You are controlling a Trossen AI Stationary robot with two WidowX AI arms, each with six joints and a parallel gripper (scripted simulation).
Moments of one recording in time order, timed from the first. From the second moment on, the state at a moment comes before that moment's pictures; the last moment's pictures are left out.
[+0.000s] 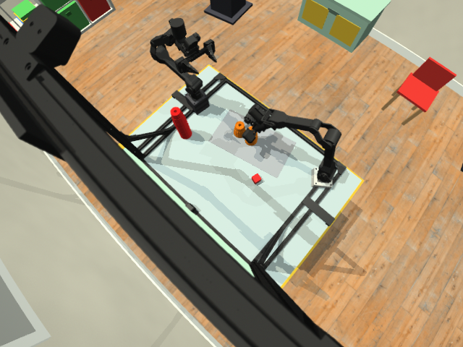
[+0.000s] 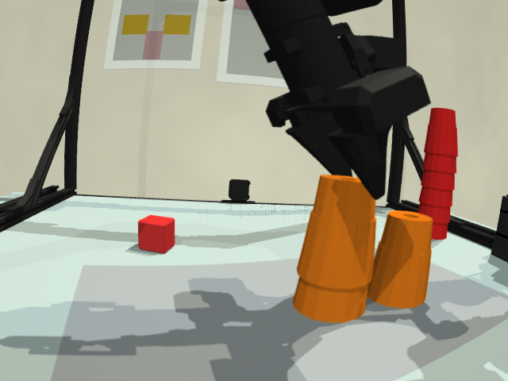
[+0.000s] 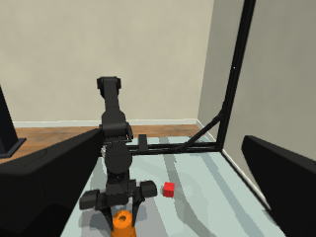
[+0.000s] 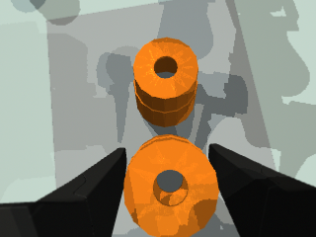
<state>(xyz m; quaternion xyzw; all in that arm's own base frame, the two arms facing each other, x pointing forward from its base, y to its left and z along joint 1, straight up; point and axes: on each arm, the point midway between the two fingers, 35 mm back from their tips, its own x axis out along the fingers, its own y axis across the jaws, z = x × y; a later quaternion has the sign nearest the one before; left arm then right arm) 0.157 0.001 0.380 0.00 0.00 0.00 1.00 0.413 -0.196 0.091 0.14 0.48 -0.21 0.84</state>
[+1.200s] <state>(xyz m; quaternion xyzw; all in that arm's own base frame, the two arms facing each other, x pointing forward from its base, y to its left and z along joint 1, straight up) 0.157 0.002 0.380 0.00 0.00 0.00 1.00 0.406 -0.192 0.142 0.14 0.49 -0.21 0.84</state>
